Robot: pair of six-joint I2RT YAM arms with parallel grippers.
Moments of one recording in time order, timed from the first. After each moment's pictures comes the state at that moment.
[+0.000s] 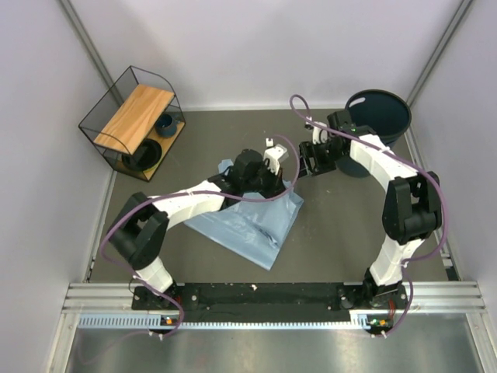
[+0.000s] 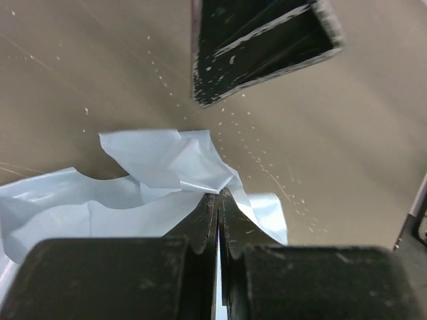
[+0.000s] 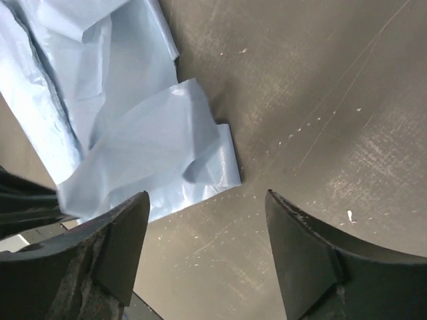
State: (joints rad) left arm -0.76 1.70 1.07 0.12 0.30 -0.21; right arm 0.25 1.79 1.43 -0.75 -0.50 -0.03
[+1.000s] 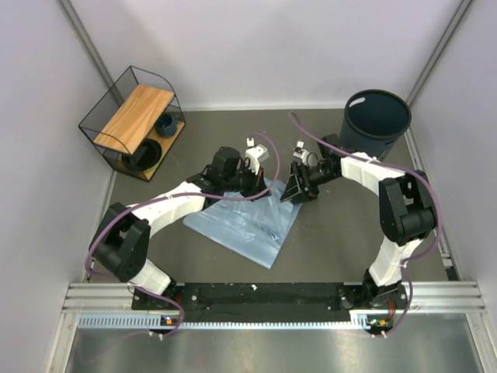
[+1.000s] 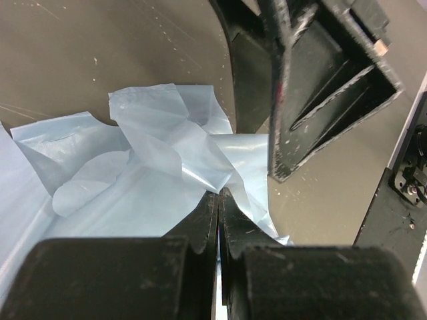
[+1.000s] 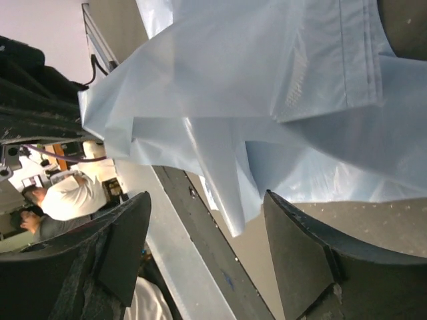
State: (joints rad) left arm -0.63 1.53 0.97 0.00 0.49 -0.16; right arm 0.31 1.78 1.18 -0.62 -0.95 0.19
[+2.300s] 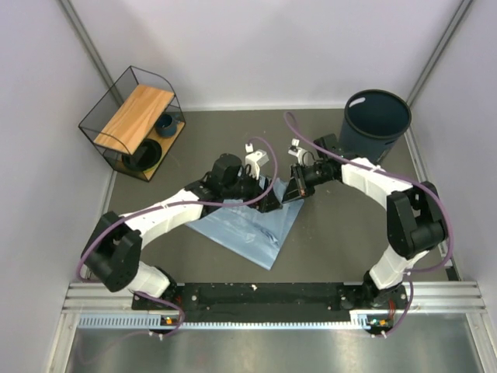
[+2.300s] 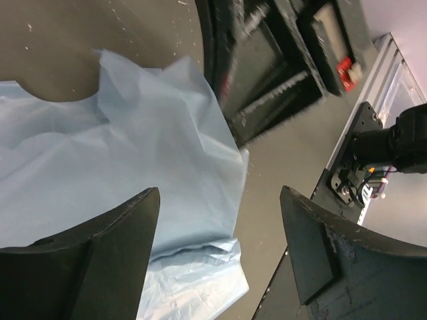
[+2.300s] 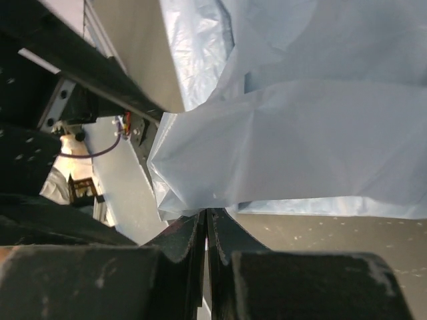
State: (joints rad) left arm -0.68 1.44 0.92 -0.01 0.50 -0.35; right arm 0.38 1.68 1.13 -0.51 -0.91 0.21
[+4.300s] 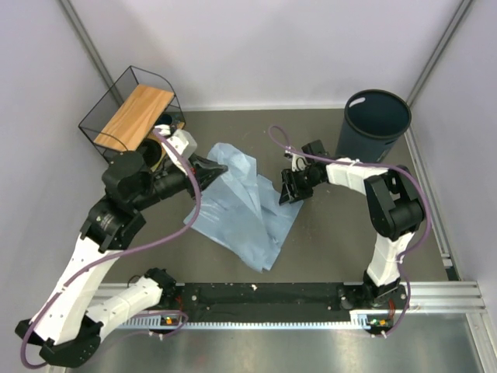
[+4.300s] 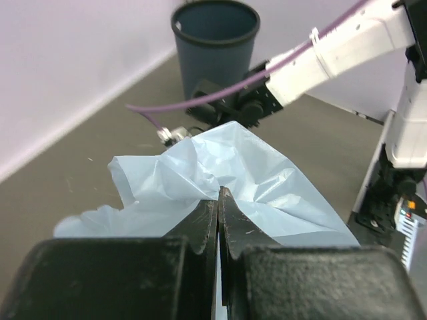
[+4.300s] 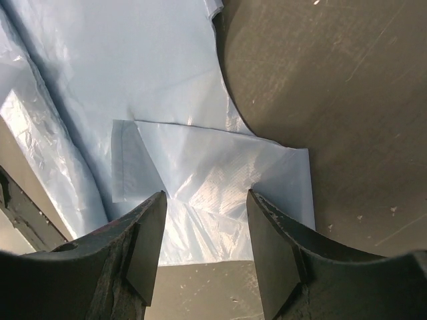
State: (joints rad) left arm -0.55 0.86 1.22 -0.43 0.47 -0.03; right arm 0.42 1.87 1.15 -0.40 -0.53 0.15
